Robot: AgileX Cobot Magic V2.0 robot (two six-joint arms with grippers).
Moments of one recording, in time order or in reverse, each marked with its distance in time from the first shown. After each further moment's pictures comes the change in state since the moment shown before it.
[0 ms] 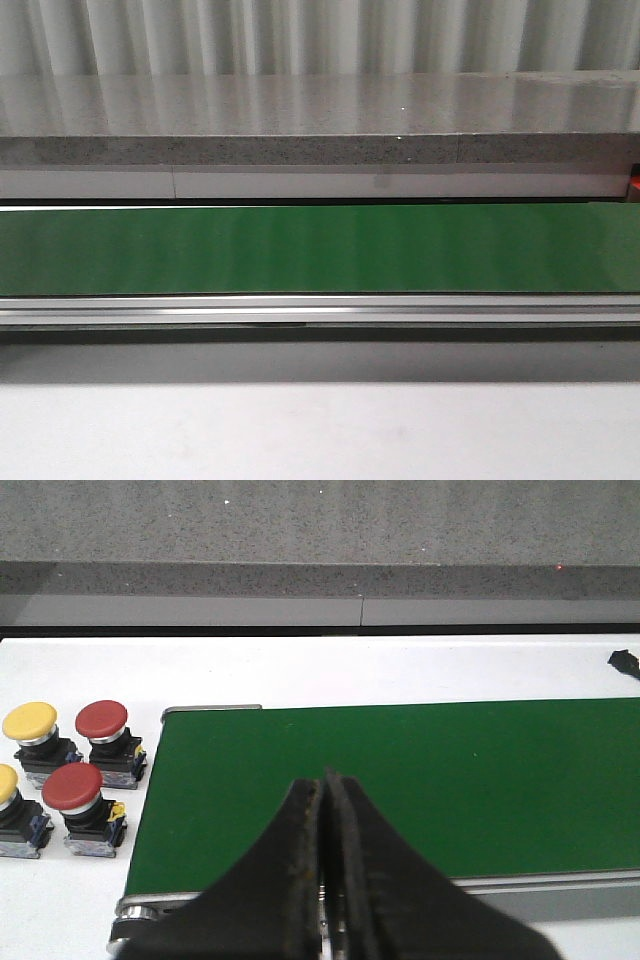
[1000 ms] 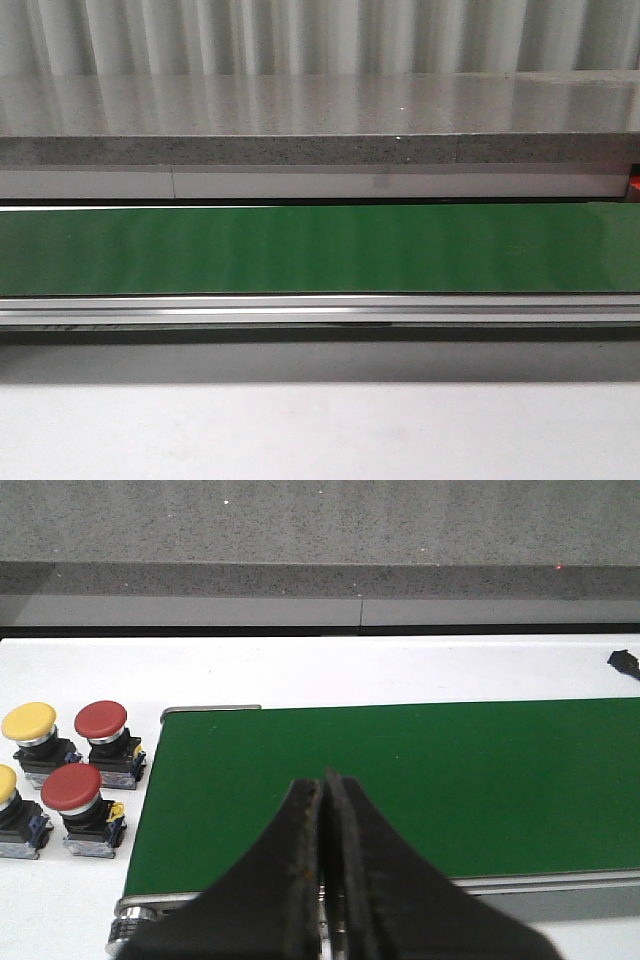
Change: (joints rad) left arm 0.000 0.000 0.000 0.000 0.000 0.000; right arm 0.114 -0.204 -0.264 0.004 0.424 -0.140
